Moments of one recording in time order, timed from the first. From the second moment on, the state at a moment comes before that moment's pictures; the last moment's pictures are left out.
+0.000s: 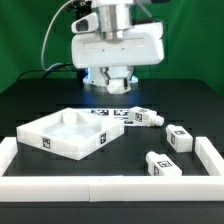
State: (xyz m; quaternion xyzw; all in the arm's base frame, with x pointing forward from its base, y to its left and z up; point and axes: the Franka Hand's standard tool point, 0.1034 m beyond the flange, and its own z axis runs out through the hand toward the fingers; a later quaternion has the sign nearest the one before) arm 0.379 -0.004 0.092 -0.97 0.21 -0.04 0.05
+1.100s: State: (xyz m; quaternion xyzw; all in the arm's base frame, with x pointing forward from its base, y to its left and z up) arm 0.387 0.001 0.089 -1.00 0.05 -0.07 0.04
